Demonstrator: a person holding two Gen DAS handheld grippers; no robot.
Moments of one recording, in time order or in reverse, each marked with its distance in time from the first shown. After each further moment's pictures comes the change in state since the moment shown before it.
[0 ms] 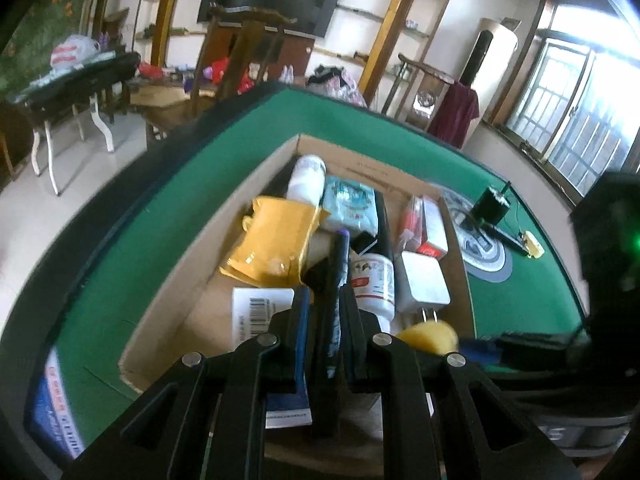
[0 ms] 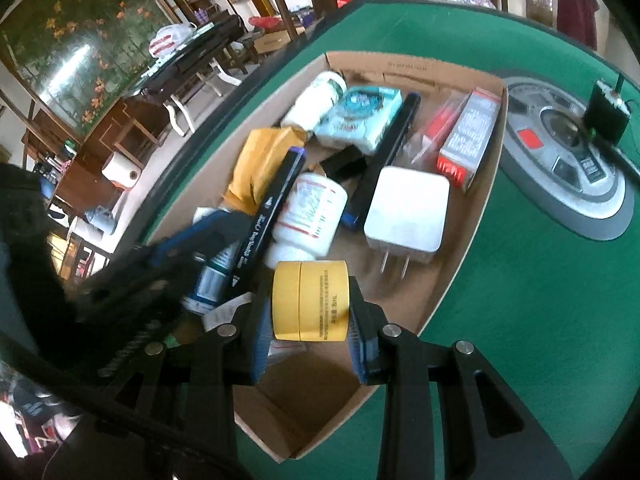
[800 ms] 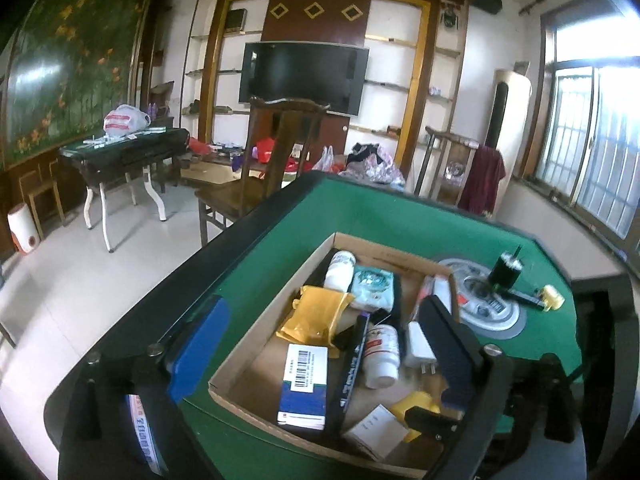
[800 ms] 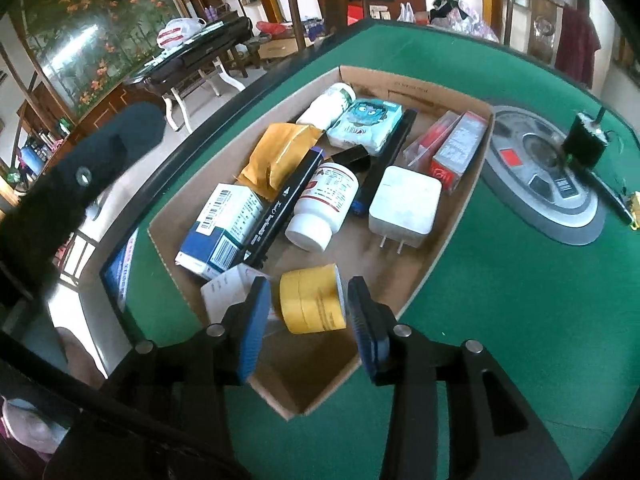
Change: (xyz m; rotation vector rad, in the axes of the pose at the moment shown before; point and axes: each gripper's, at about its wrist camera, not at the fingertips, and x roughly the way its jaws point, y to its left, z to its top) left arm -0.072 -0.028 0.003 0.005 -0.297 0.187; right arm -0.036 0.021 -0.025 -0.110 -0.081 -0.076
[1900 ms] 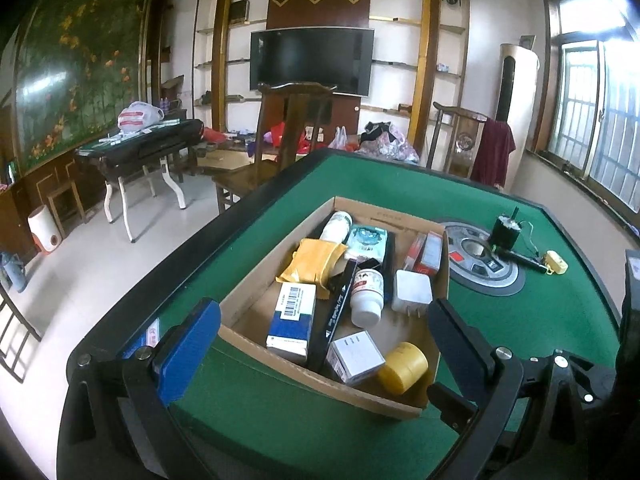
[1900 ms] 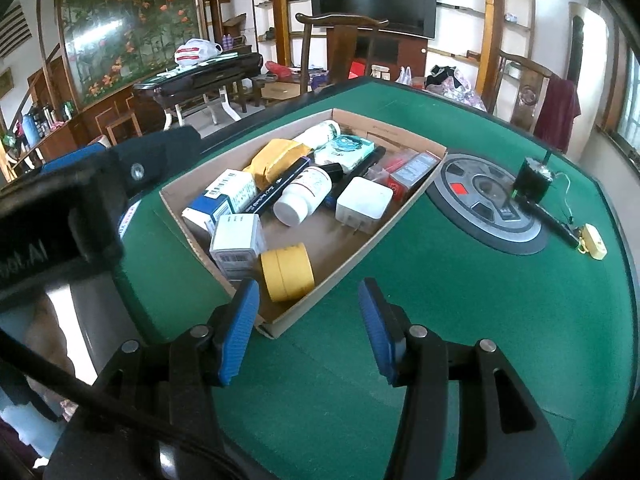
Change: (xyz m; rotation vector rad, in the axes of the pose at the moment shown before) left arm -0.027 -0.037 -0.034 0.055 0.084 0.093; right arm -0.043 0.007 -0.053 -0.171 -0.183 -0.122
